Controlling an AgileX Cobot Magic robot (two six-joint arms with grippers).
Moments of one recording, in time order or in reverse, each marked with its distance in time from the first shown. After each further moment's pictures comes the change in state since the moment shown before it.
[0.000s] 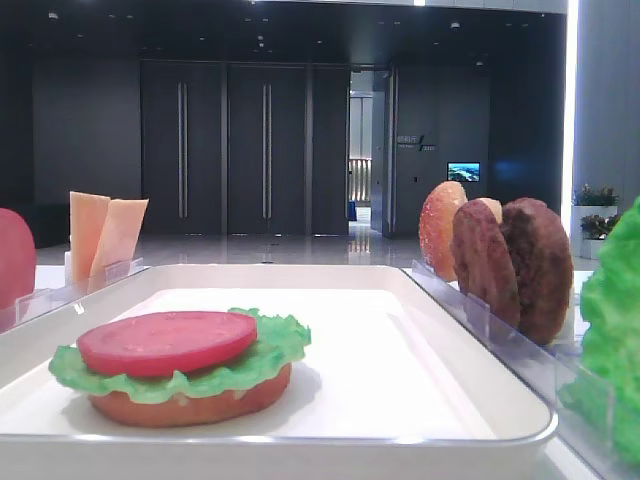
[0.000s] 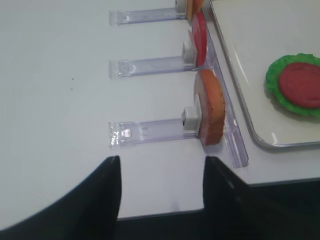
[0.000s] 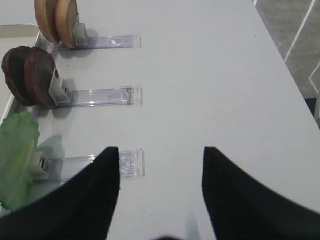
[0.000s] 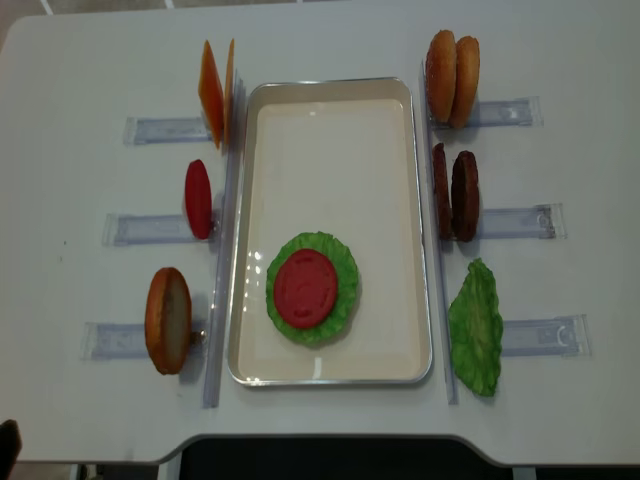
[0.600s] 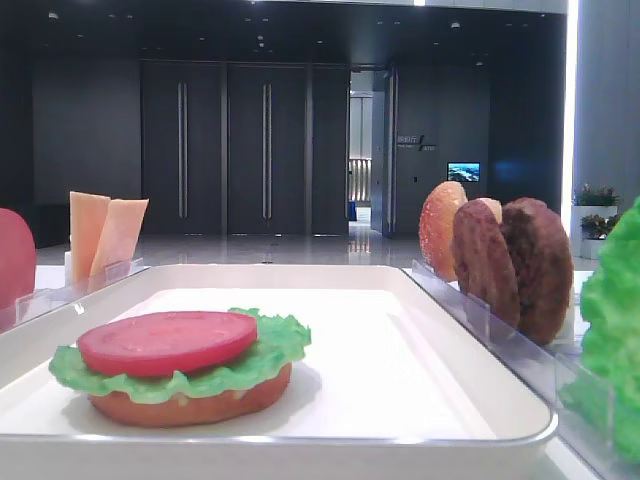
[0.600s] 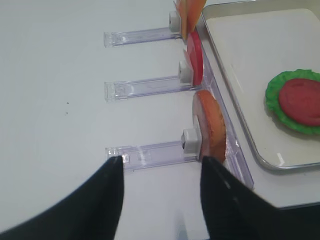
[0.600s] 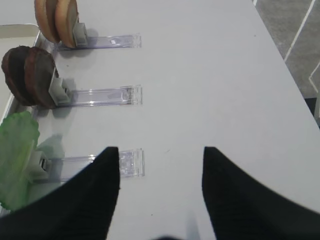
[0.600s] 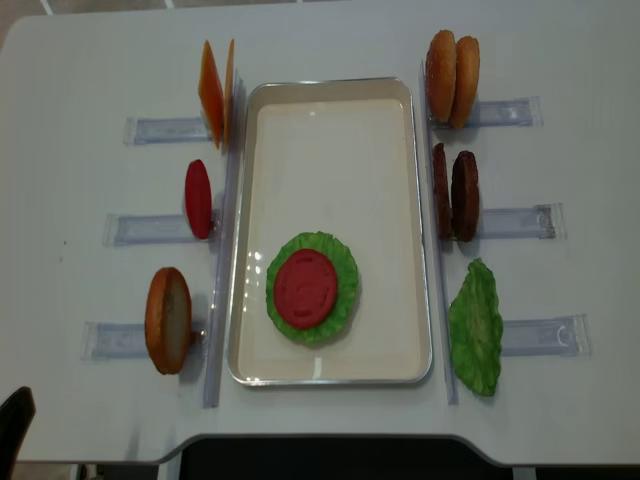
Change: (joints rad) left arm 0.000 0.000 0.070 -0.014 -0.146 0.044; right arm 0.000 0.000 0.000 0.000 0.000 0.000
